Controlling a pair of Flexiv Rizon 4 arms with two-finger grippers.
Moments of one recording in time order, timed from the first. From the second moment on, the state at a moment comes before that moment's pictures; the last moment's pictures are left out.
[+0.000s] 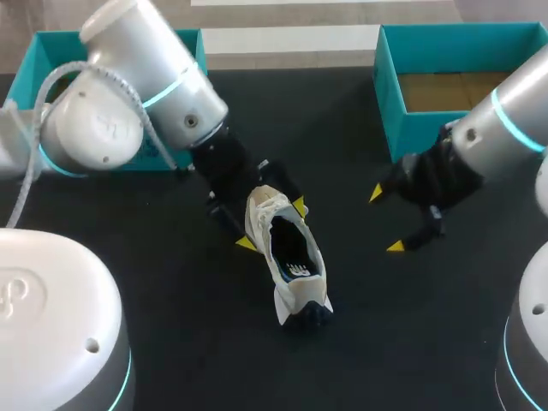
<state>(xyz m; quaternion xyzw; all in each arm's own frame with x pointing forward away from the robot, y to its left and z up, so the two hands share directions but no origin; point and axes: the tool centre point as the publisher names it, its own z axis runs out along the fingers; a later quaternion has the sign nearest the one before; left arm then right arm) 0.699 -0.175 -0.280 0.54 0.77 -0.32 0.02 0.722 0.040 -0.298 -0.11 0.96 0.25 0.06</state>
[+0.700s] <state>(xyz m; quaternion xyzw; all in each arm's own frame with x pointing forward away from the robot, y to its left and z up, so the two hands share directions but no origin) 0.702 -0.176 -0.279 0.56 0.77 -0.29 -0.03 0.731 -0.020 -0.201 -0.09 0.98 0.19 0.06</state>
